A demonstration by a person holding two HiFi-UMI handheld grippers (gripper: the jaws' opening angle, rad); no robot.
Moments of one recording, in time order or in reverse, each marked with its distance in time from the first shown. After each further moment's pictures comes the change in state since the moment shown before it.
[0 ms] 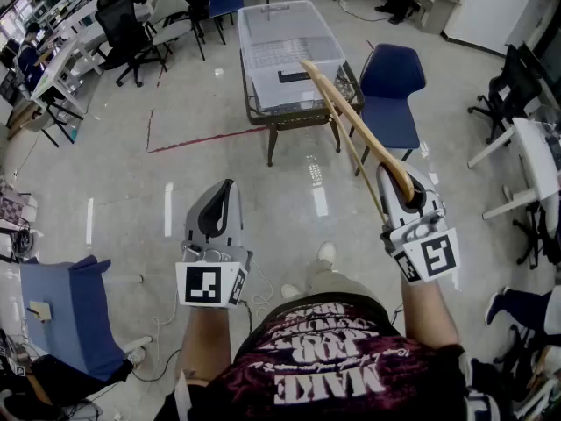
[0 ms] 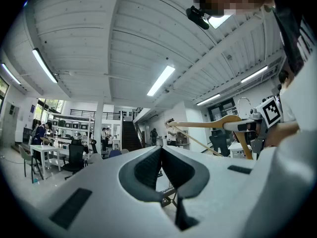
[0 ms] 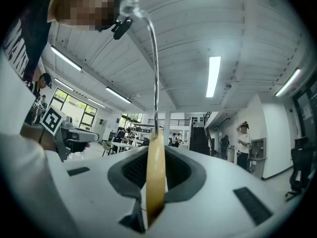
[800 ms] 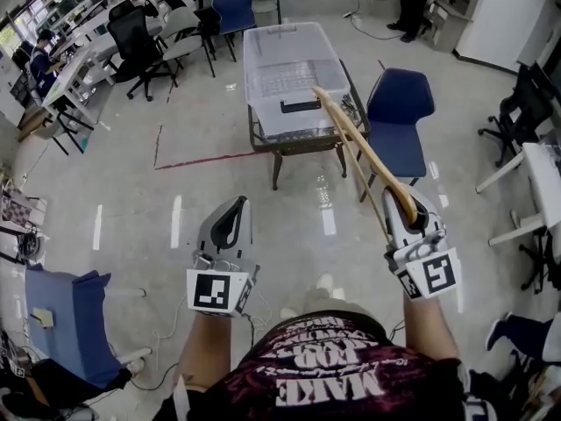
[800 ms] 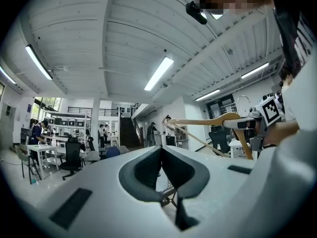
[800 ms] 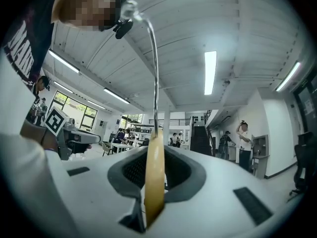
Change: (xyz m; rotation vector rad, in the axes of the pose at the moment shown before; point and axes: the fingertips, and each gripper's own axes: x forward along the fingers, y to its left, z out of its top) left arm 0.073 -0.015 -0.018 0.004 0.065 -0.021; right arm 0.026 -0.065 -0.025 0.034 0.002 0.011
